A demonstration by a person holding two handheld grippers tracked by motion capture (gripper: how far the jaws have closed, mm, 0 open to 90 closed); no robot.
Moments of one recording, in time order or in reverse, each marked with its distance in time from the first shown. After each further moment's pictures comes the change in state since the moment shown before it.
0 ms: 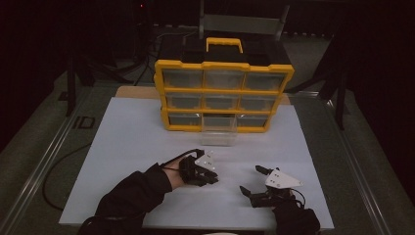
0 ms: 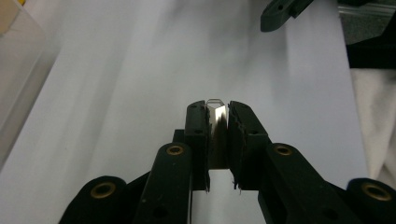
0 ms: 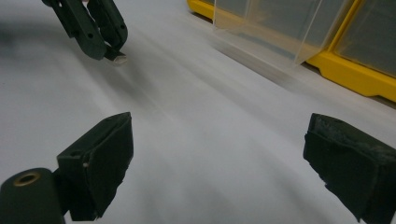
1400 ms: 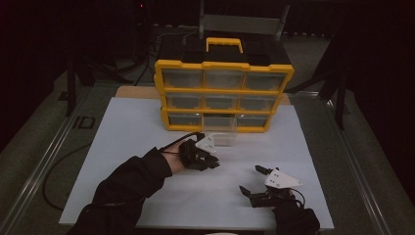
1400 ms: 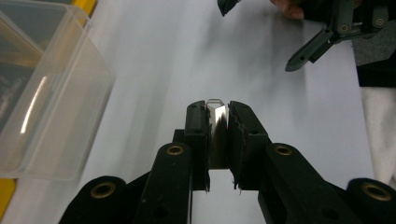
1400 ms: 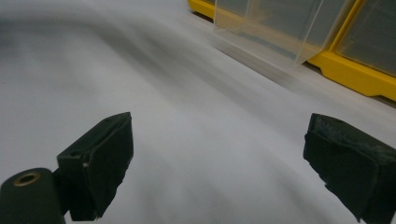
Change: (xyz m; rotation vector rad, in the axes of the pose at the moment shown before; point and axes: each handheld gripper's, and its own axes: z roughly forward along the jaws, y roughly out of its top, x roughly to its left) left arm 0.024 0.029 -0.031 0.002 0.053 0.010; right arm 0.000 0.000 0.001 0.003 0.004 0.001
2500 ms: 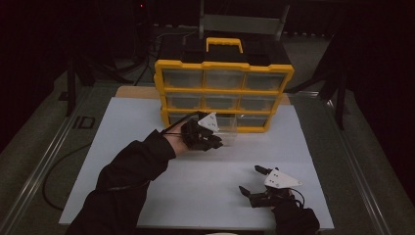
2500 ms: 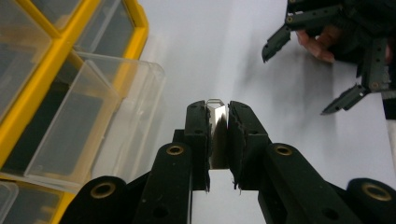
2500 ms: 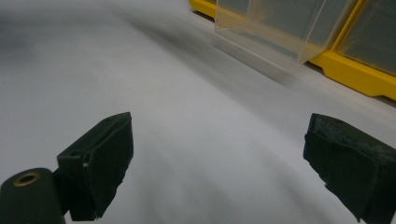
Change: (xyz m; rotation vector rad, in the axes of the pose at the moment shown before) left arm 0.034 0.032 -0.024 -0.043 0.066 -0.032; right arm 0.000 0.000 0.001 0.002 0.003 -0.007
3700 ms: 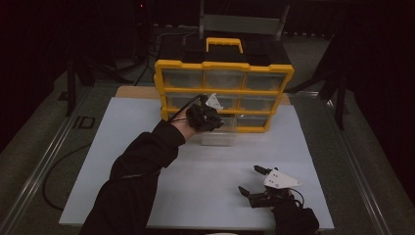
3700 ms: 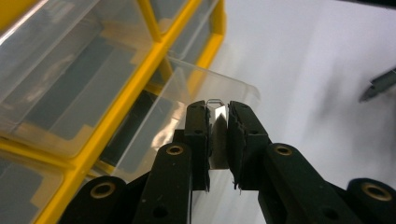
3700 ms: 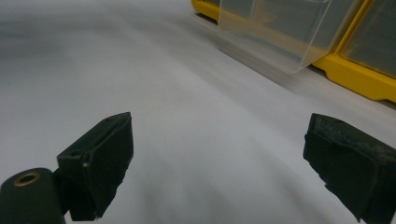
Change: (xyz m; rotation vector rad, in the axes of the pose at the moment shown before) left arm 0.045 0.014 0.016 0.013 0.185 -0.162; right arm 0.002 0.001 0.001 -0.006 0.006 -0.004
